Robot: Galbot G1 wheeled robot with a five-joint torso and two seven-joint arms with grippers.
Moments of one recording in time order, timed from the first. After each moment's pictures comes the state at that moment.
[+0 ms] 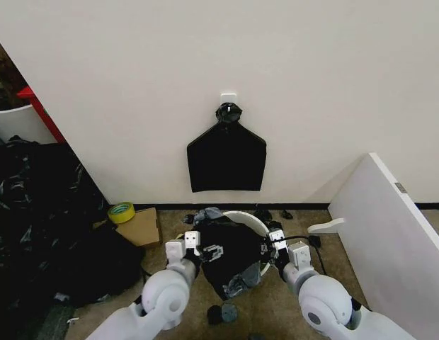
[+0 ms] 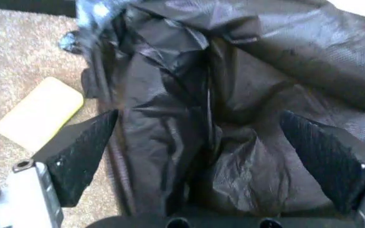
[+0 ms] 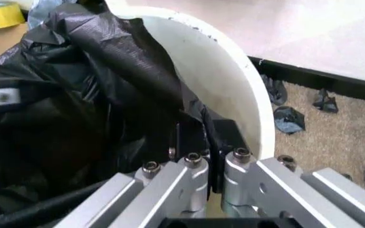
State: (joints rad) left arm 1.07 -1.10 0.14 -1.99 -1.00 0.47 -0.72; right arm -1.20 0.87 -0.03 2.12 0.72 -0.50 0.48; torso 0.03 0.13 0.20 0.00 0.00
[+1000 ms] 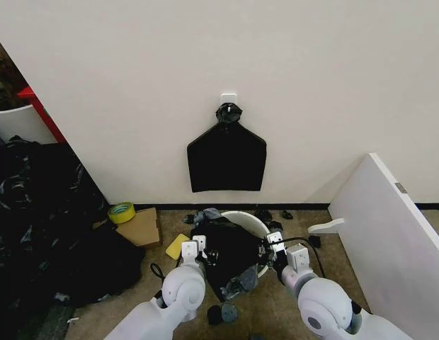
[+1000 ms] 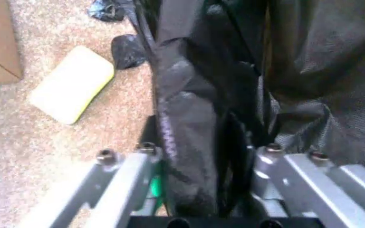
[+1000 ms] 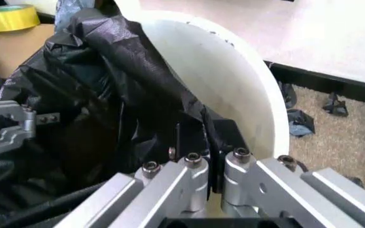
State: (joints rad) left arm 1.07 -1.15 0.13 -1.90 -0.96 0.54 -0.79; right arm -1.22 0.88 -0.05 2.14 0.70 -0.49 0.47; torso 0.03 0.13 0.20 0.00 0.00
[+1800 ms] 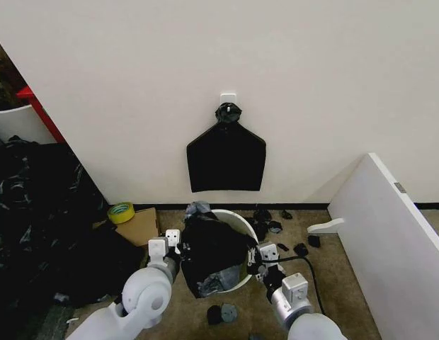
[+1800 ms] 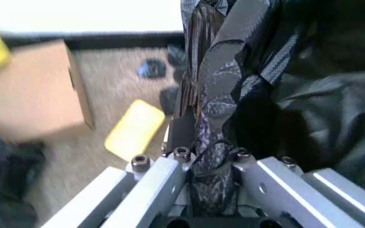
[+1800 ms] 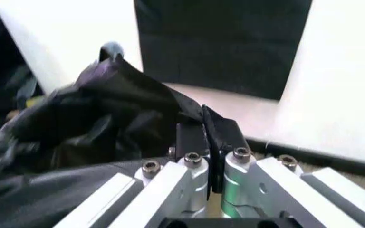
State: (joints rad) left arm 1.21 -0.92 0.00 -2.10 -0.84 0.46 -0.64; right arm -1.39 0.97 -0.05 2.26 0.35 -0.23 0.47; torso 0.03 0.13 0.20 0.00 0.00
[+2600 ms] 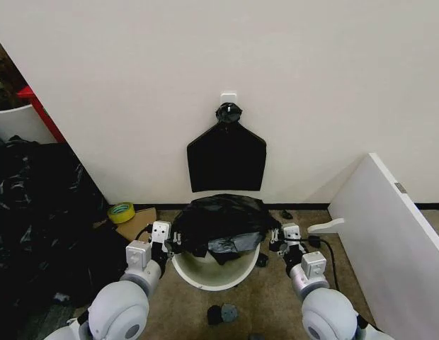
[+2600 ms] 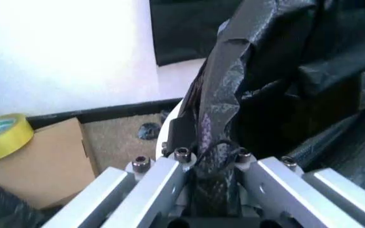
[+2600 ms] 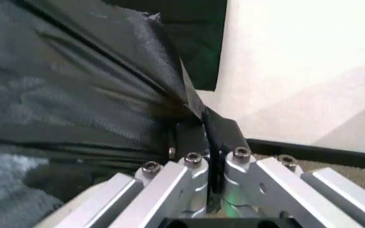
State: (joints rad) left arm 1.30 -0.84 -0.12 -2.30 -0.77 0.41 -0.57; right arm -1.35 0.96 0.10 2.11 0.48 -0.19 0.46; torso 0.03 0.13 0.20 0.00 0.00
